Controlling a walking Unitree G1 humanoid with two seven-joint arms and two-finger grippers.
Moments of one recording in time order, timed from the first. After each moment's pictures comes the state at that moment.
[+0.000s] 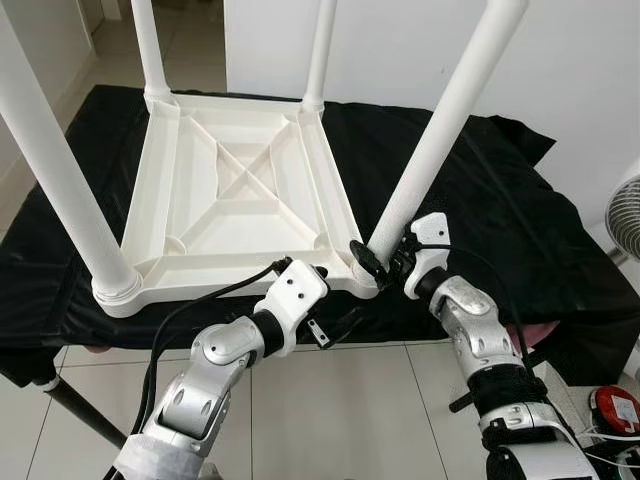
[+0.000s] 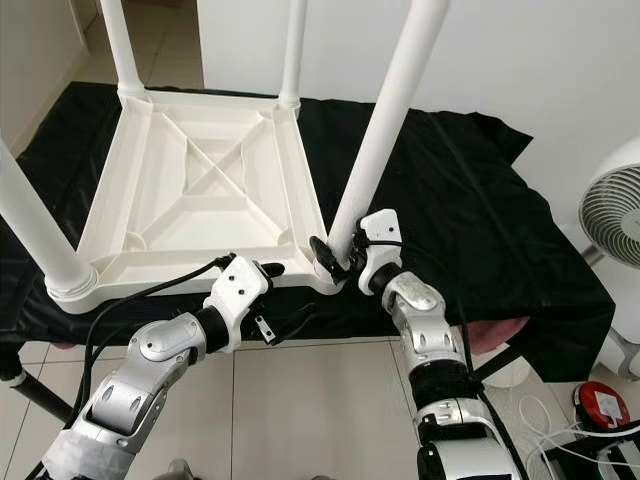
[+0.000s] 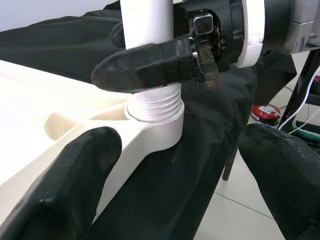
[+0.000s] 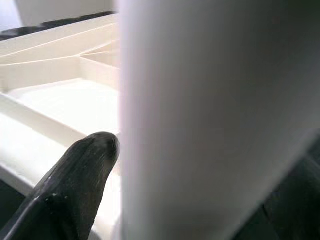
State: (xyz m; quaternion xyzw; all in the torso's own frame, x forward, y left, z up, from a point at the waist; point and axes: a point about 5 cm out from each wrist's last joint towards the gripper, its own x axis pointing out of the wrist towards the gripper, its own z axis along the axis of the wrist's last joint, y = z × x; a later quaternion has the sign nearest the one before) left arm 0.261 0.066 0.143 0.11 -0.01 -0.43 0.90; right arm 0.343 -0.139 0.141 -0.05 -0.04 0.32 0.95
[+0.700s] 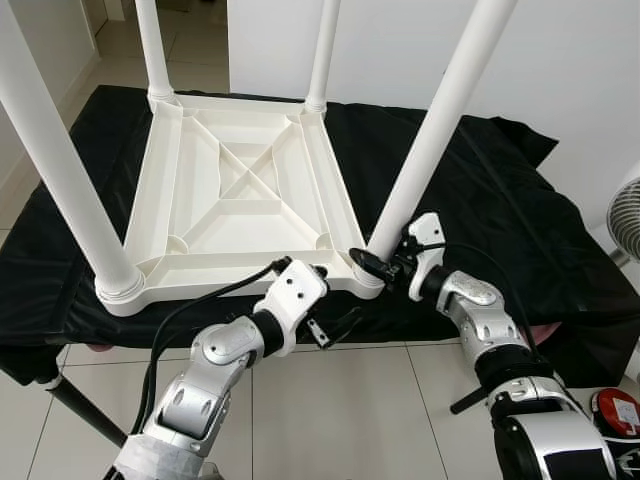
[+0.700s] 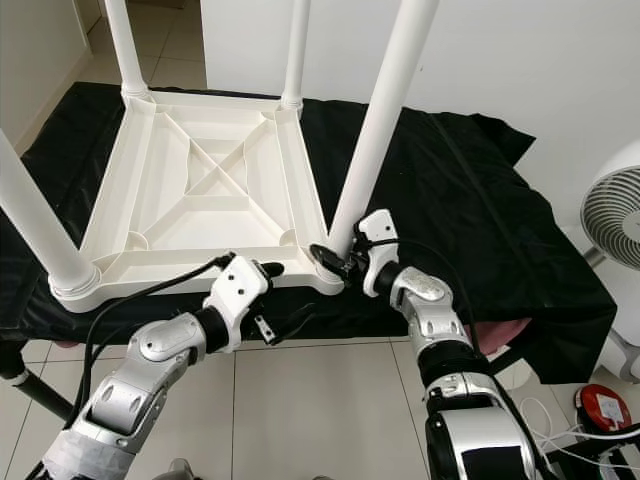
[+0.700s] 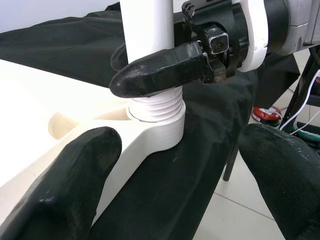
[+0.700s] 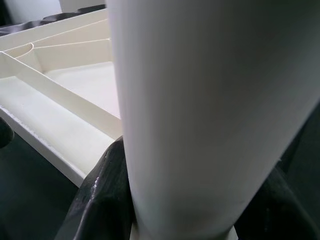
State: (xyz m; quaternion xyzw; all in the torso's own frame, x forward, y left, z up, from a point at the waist) left arm 0.261 0.065 0.143 0.11 -0.01 -0.43 0.90; right arm 0.348 -0.147 0.132 -0.06 0.00 0.39 0.92
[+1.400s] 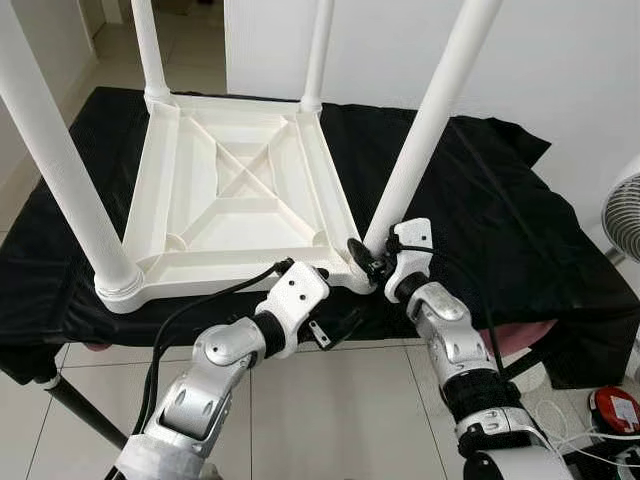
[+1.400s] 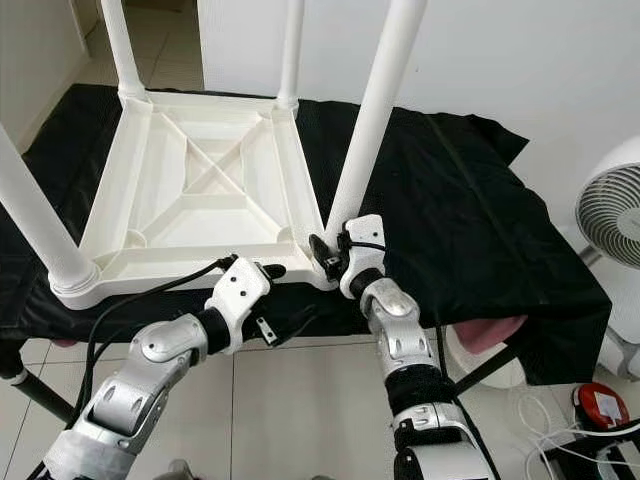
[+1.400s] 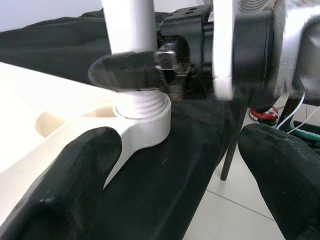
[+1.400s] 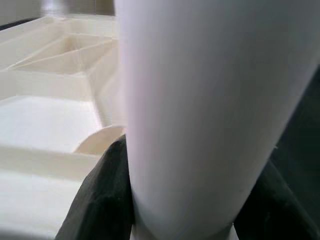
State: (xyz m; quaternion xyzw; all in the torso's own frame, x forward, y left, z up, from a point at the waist) left arm 0.259 0.062 0.141 0.11 -0.01 -0.44 0.89; right arm 0.331 -0.110 0.127 0.01 -0.02 0.10 0.99
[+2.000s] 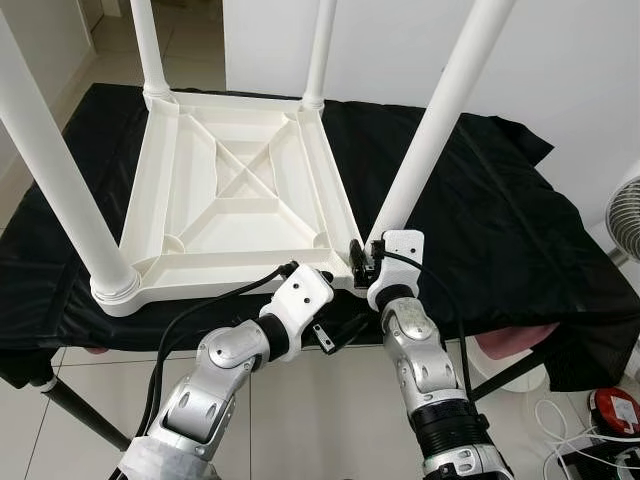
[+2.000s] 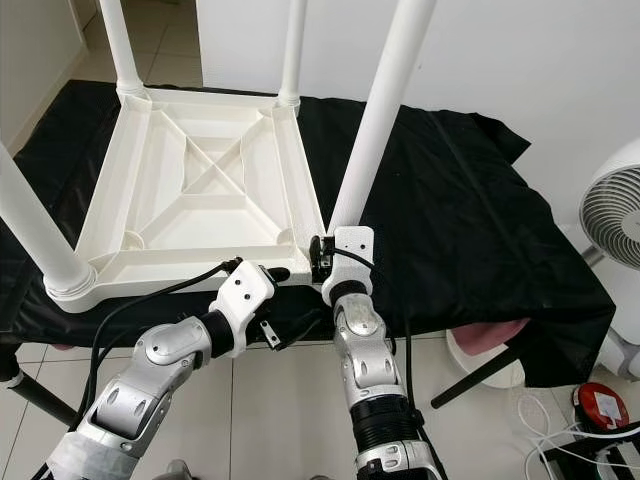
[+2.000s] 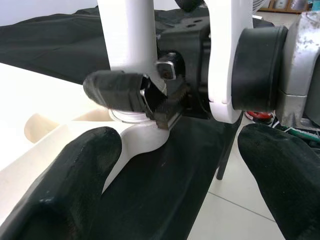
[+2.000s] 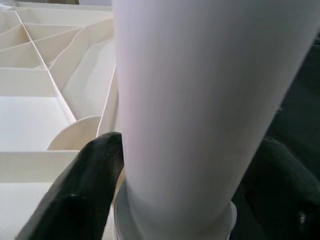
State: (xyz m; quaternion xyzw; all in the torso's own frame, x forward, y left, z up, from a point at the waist) left arm 0.258 0.059 0.141 0.11 -0.01 -0.44 0.89; right arm 0.317 -0.099 0.125 0.02 -0.01 0.05 1.00
